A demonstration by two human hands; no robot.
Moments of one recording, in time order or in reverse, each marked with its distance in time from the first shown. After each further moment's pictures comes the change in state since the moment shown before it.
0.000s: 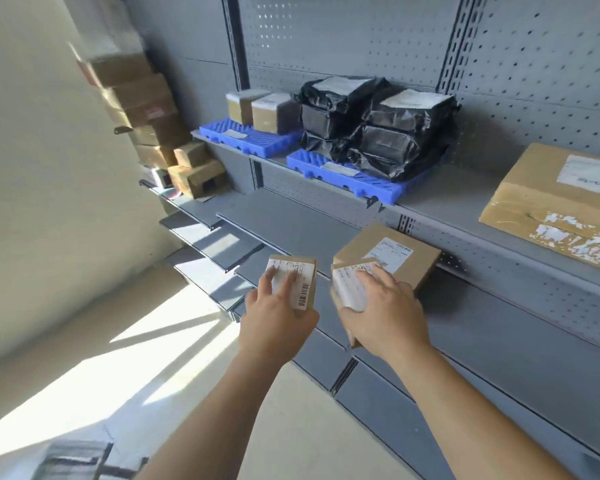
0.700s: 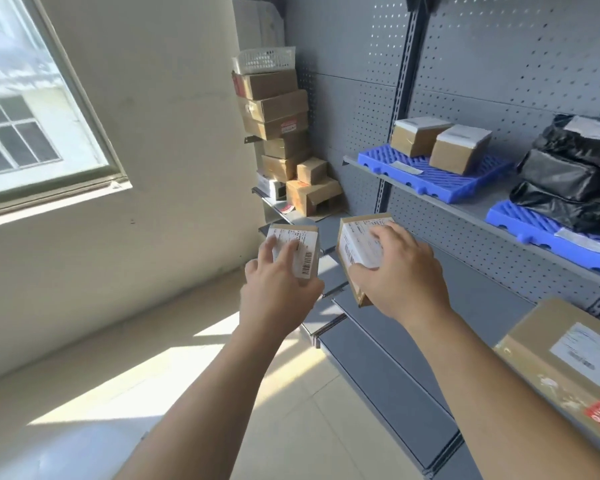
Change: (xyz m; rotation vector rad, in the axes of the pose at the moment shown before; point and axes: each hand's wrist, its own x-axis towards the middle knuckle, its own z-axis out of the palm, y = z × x) left_hand 0.141 -0.251 -0.211 -0.033 0.292 -0.169; right_hand 0.144 -0.344 0.054 0.124 0.119 -0.311
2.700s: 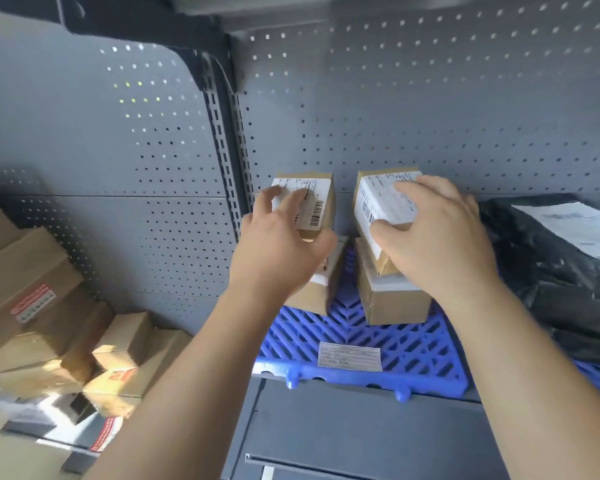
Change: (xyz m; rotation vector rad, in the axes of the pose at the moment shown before) left_hand 0.521 0.265 0.138 -0.320 -0.200 0.828; right_hand 0.416 0.131 -0.034 -0.217 0.610 0.615
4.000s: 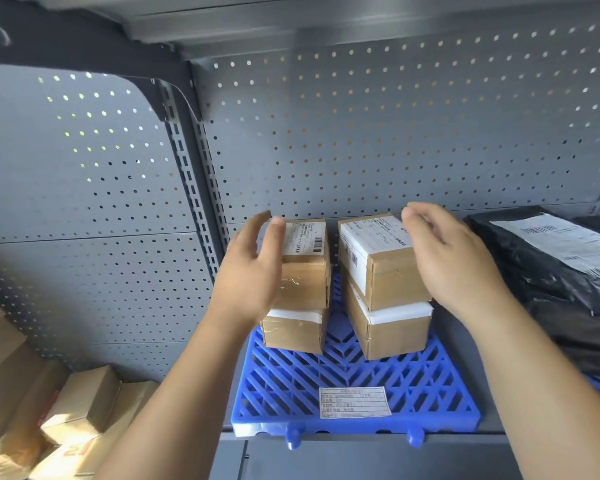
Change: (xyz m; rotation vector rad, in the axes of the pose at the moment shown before) left_hand 0.036 -0.031 0.014 -0.561 -0.068 -0.098; right_hand 0.021 0.032 0.009 0.293 0.012 0.200
